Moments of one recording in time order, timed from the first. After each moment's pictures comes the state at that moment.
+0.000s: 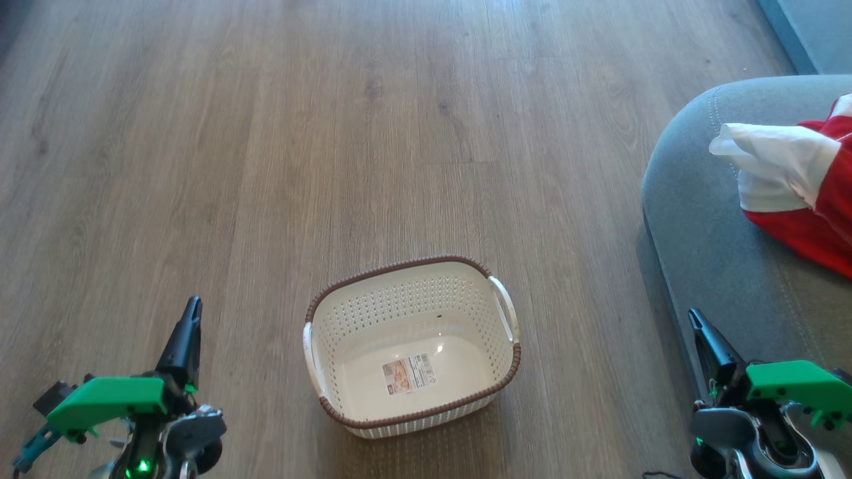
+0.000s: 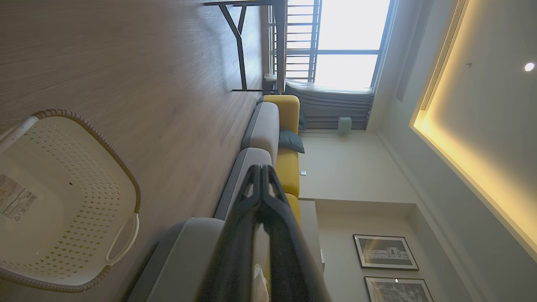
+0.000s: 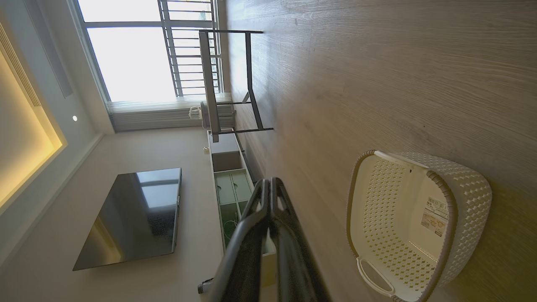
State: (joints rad) left arm -0.05 0.05 0.08 0.28 -1.61 -0.12 0.11; right arm -0.06 -0.04 -0.13 0.28 1.60 0.12 0.11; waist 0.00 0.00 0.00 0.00
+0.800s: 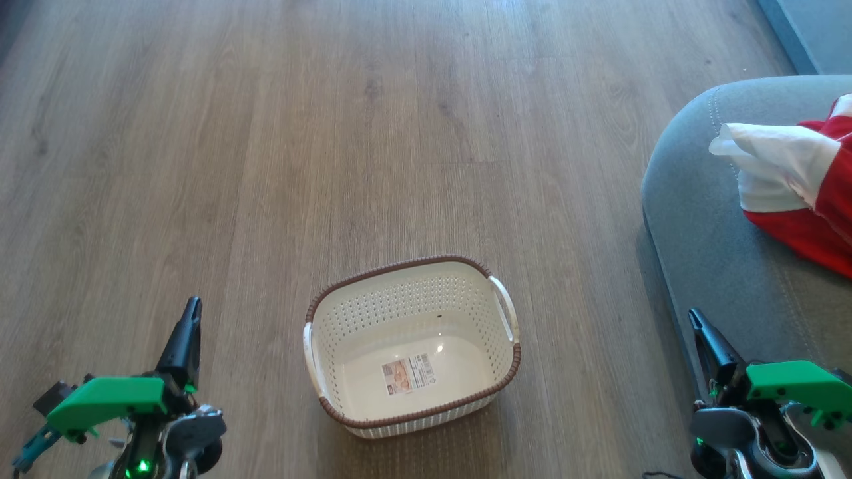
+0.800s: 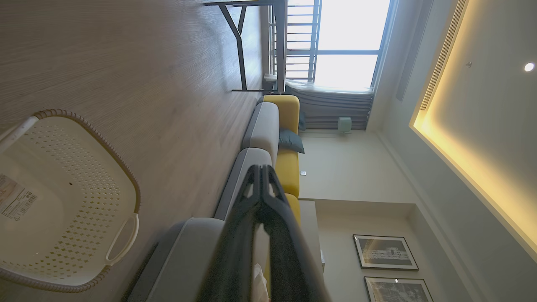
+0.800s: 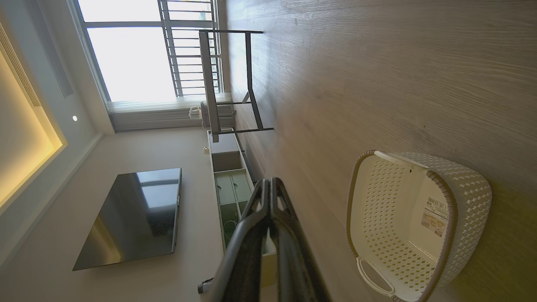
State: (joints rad) left arm -0.05 0.05 0.08 0.28 -1.61 -0.12 0.11; right arm -0.06 -0.04 -0.13 0.28 1.60 0.12 0.11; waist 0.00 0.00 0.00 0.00
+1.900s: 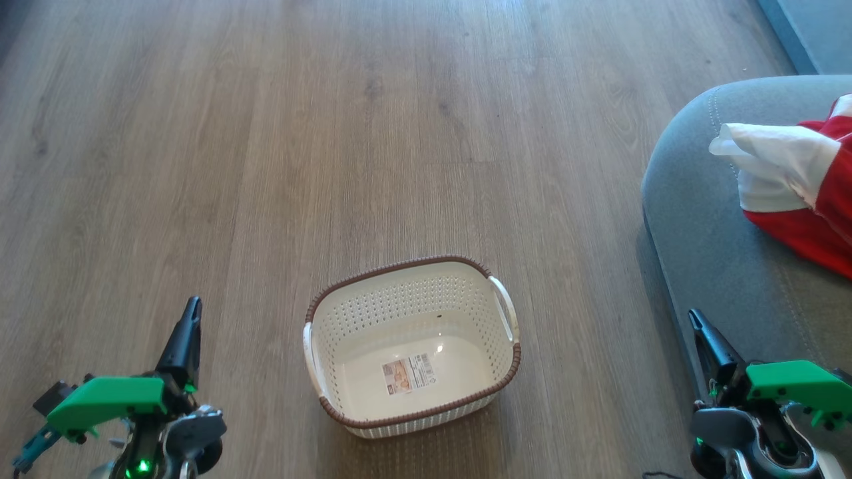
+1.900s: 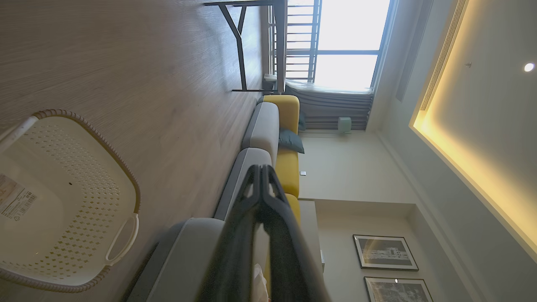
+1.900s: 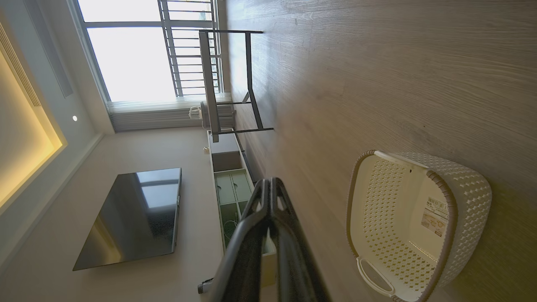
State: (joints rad) left arm -0.05 0.05 0.08 0.28 -1.61 -0.12 0.11; right arm -0.06 -0.04 -0.13 0.28 1.60 0.12 0.11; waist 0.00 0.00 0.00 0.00
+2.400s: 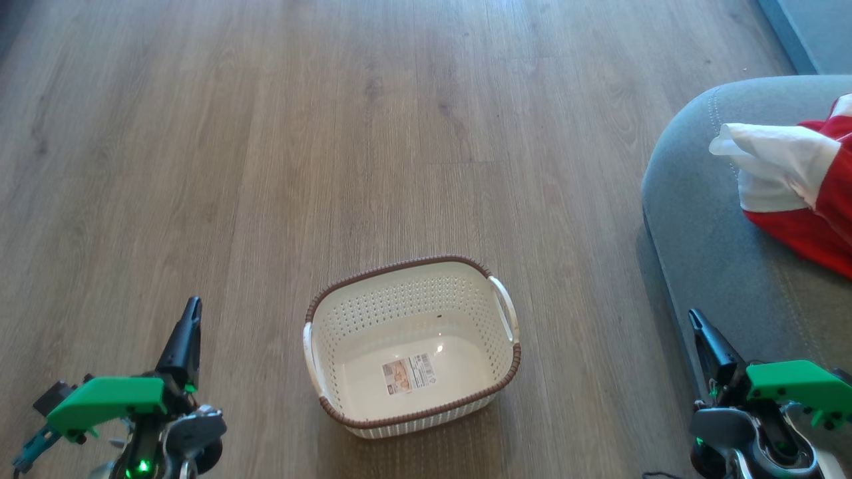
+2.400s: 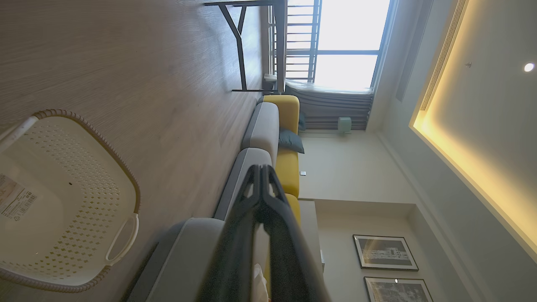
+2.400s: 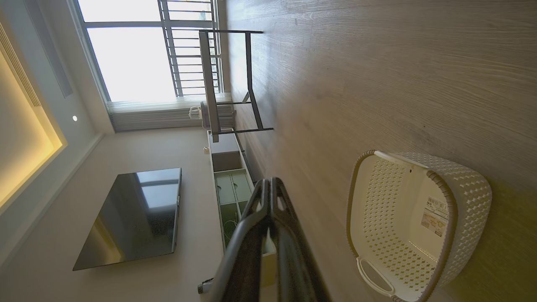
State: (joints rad) left arm -0.05 0.05 0.08 0.28 -1.61 -0.12 0.11; right arm -0.06 -0.04 -0.13 0.28 1.60 0.12 0.11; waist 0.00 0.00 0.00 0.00
